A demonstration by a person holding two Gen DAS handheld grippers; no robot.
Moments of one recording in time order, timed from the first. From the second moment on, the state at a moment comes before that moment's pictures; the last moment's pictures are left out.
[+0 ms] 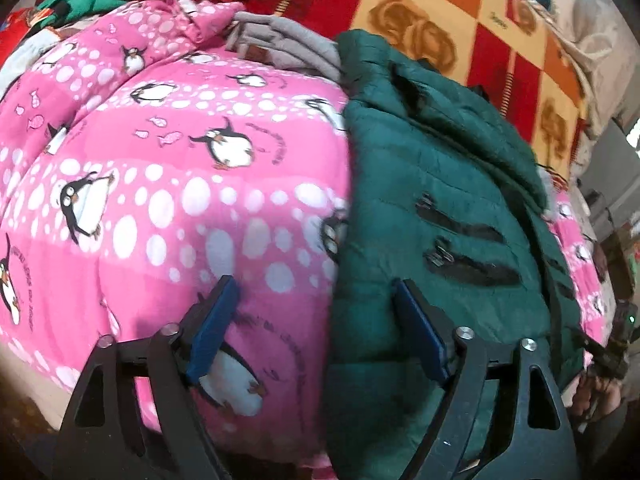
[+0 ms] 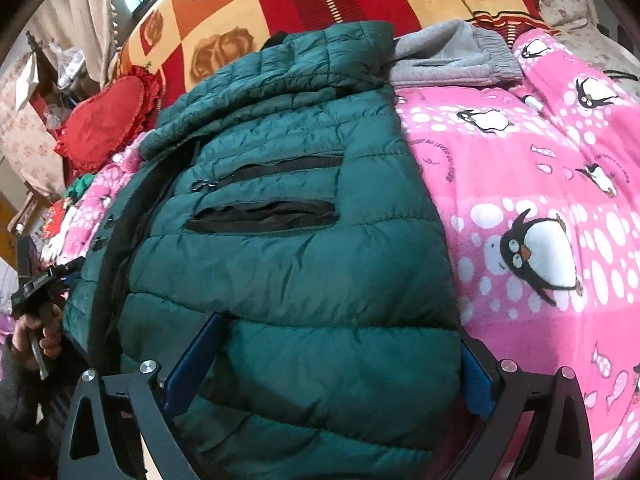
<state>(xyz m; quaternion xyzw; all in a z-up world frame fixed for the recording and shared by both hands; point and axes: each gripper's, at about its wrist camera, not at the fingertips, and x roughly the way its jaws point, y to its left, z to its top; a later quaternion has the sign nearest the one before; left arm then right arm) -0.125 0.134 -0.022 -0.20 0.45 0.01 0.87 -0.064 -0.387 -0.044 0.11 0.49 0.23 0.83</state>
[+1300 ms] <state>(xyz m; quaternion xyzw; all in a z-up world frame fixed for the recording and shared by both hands) -0.127 0.079 -0.038 -0.21 0.45 -0.14 0.86 -0.090 -0.374 -0.027 0.16 0.44 0.32 0.83</state>
